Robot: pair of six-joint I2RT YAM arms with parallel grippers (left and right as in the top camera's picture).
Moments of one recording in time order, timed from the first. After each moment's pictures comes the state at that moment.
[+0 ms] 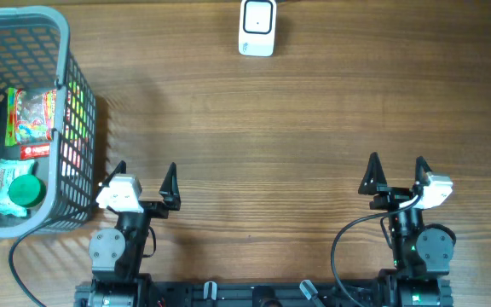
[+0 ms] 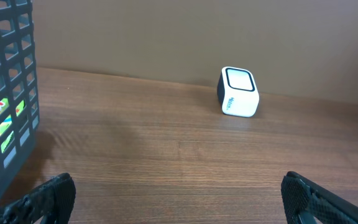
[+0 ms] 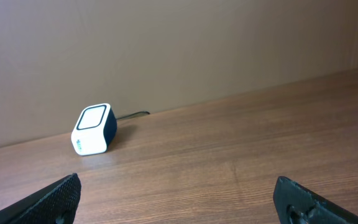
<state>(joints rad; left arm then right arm) -0.04 0.04 0.02 -0.07 0.08 -0.17 -0.02 0.02 0.01 0.00 -0.01 0.23</state>
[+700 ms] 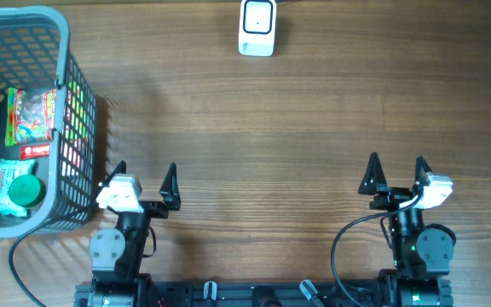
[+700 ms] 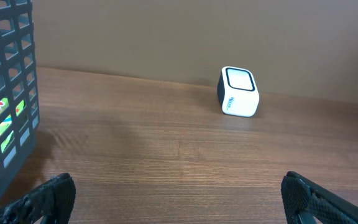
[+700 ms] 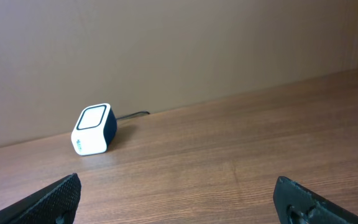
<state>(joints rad) -0.04 0.04 0.02 -0.07 0.08 -0.17 -0.02 0.02 0.01 0.00 -0.01 0.23</state>
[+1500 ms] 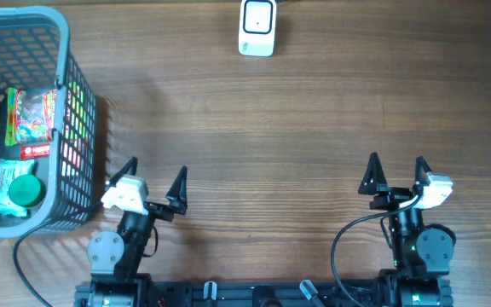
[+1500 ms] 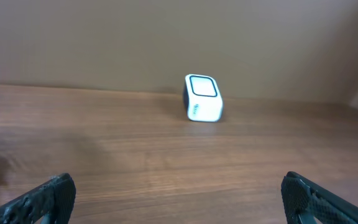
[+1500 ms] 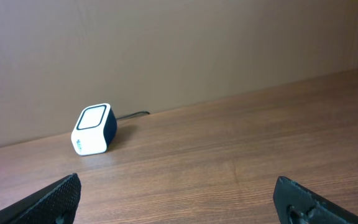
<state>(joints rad) -0.04 0.04 0.02 -0.02 0.23 -0.17 -0.02 0.02 0.01 0.00 -0.01 0.23</state>
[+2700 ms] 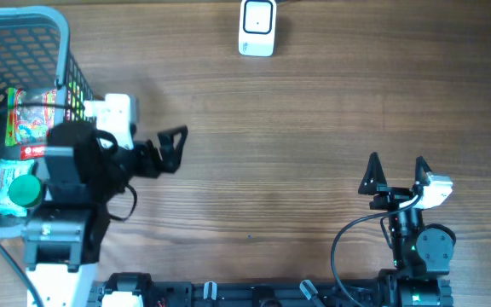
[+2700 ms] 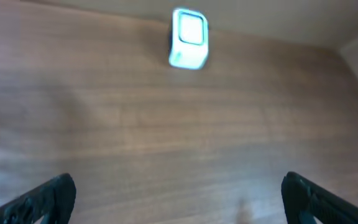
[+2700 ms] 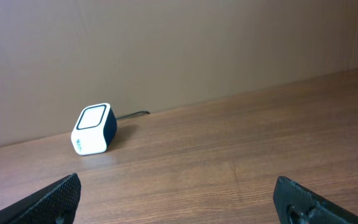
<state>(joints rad) -0.04 0.89 1.00 -0.72 0.31 -0.18 -0.02 0.02 0.01 0.00 -0.01 0.23</state>
